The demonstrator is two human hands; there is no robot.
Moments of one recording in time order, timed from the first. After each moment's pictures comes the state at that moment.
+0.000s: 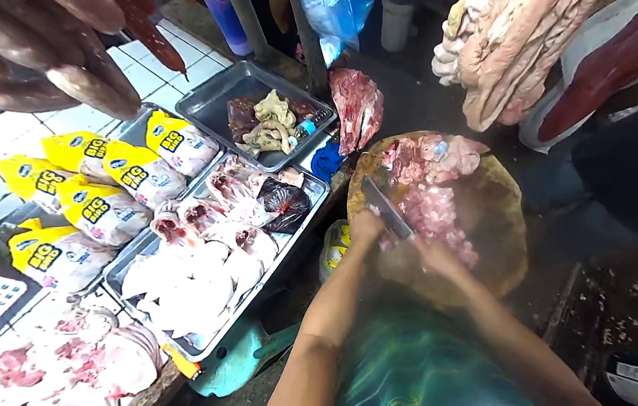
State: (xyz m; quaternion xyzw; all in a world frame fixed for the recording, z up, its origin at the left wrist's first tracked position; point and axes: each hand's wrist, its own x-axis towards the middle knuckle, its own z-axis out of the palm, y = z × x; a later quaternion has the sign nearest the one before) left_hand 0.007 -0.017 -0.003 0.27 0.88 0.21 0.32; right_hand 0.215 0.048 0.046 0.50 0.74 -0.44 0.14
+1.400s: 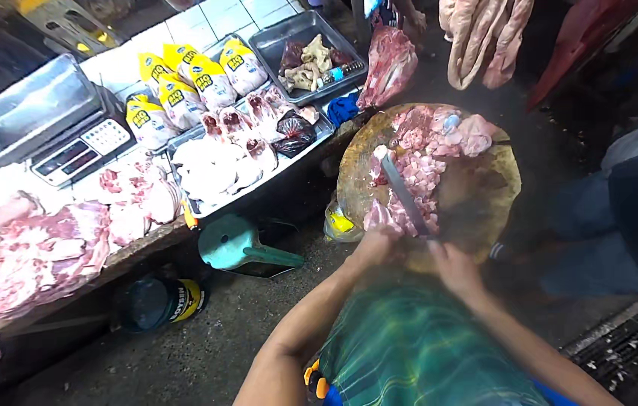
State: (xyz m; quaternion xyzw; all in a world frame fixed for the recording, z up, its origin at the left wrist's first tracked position) left_hand 0.267 -0.062 -0.019 0.53 0.81 0.17 0.17; right_hand 0.447 0.104 0.049 0.32 0.86 -0.39 0.06
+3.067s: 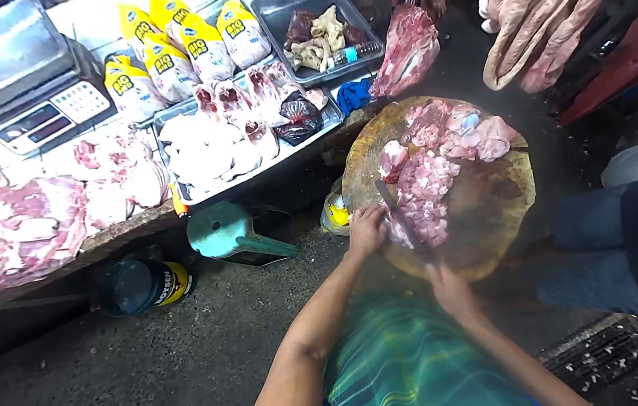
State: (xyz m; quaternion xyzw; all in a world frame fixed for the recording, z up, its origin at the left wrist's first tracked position) left_hand 0.218 -0.066 -0.070 0.31 0.91 0.27 0.06; right_hand 0.448 0.083 0.002 0.28 0.90 -0.32 0.08
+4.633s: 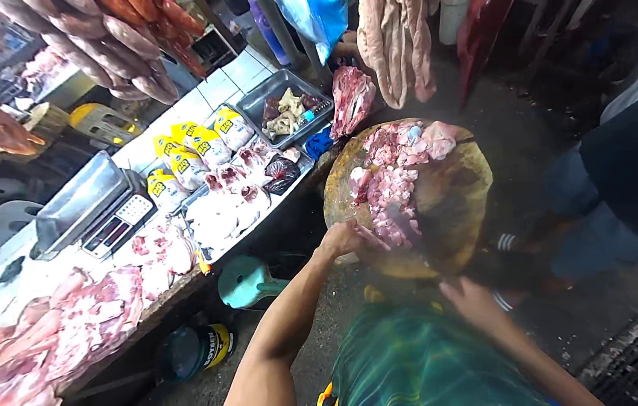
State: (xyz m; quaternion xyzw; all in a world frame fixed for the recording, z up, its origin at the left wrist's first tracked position) left_hand 0.200 -0.046 0.043 0.38 0.89 0.03 0.24; right_hand 0.550 0.134 0.013 0.34 0.81 -0.46 0.13
